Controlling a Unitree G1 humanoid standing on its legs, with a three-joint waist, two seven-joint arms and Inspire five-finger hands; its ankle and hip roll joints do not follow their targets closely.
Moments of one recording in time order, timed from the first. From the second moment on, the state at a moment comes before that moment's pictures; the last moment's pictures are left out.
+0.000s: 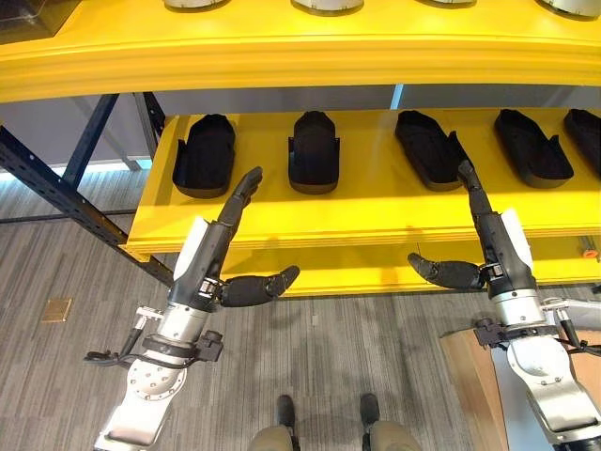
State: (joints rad) left arm 0.12 0.56 -0.04 -0.24 -0.07 -0.43 0.03; right arm 0.07 -0.63 0.02 -0.23 0.00 -0.21 -0.19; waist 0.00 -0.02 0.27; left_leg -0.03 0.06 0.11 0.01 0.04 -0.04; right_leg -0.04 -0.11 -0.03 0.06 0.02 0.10
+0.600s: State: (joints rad) left arm 0.09 0.63 -0.07 -0.20 -0.11 -0.44 -0.08; right arm 0.03 -0.59 0.03 -0.22 -0.01 -0.21 -0.14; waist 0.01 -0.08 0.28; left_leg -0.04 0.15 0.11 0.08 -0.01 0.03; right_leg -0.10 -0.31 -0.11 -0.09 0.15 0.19
